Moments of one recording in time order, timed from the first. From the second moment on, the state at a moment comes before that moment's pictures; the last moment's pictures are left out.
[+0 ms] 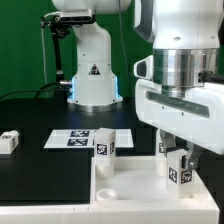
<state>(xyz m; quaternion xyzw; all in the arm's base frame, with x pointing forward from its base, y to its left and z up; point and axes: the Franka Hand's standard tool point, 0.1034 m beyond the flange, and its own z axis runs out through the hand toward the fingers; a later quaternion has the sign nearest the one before) 0.640 0.112 0.079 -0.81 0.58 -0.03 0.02</state>
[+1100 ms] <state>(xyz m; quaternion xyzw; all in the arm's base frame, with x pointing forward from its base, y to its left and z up) 0.638 0.122 0.078 -0.96 0.29 -0.04 0.01</state>
